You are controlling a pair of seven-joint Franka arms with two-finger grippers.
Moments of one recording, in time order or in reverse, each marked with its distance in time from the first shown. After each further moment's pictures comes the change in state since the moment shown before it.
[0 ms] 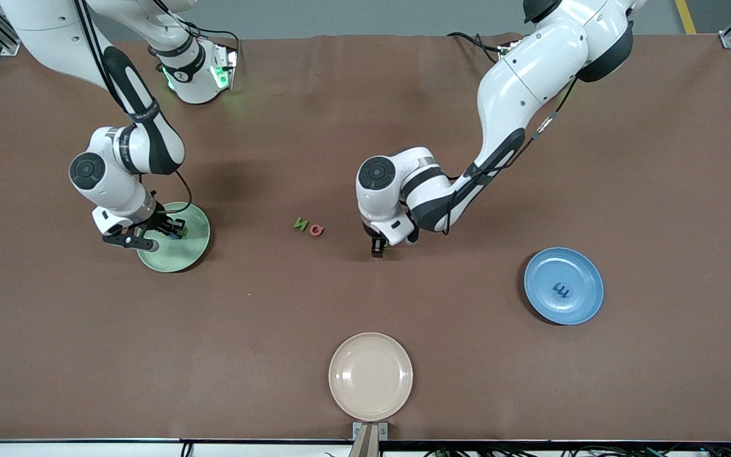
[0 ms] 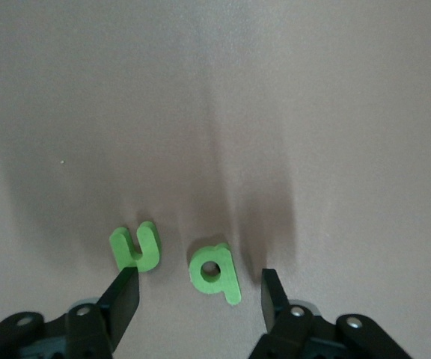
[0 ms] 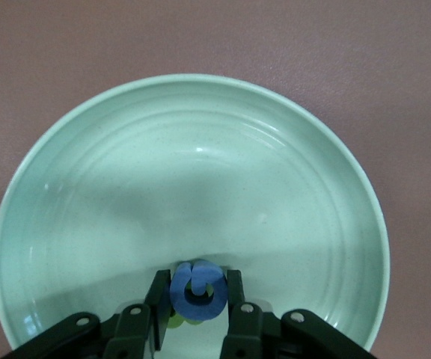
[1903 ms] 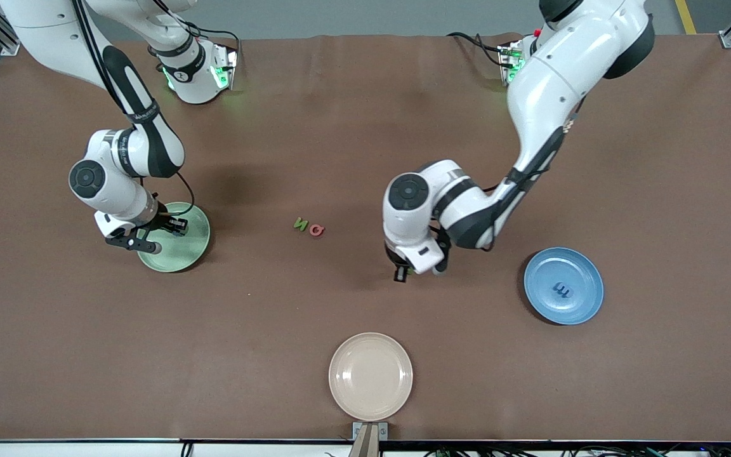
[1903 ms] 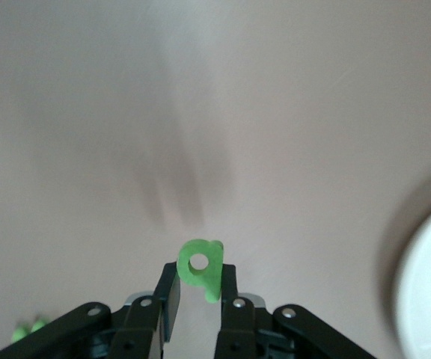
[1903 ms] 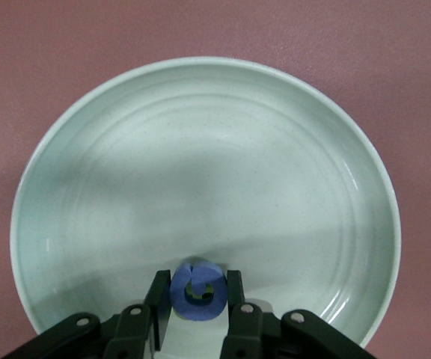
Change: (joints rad) left arm 0.134 -0.068 0.005 0.084 0.003 -0.060 0.282; right arm 0.002 -0.005 0.011 0.039 0.004 -0.104 0.036
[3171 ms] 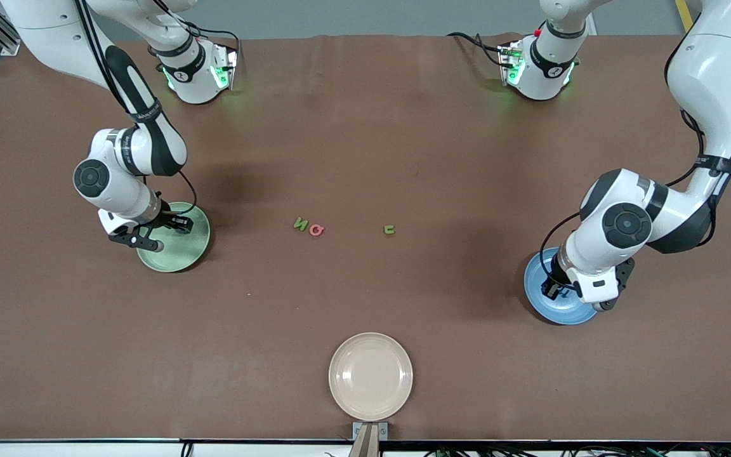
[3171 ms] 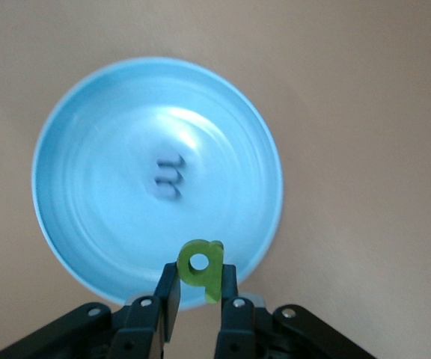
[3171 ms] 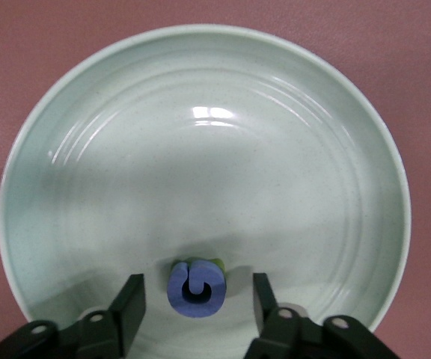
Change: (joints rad) left arm 0.747 -0.183 -0.250 -0.368 0.052 -0.002 0.794; right arm 0.003 0.000 0.004 -0.011 0.000 -0.015 0.042
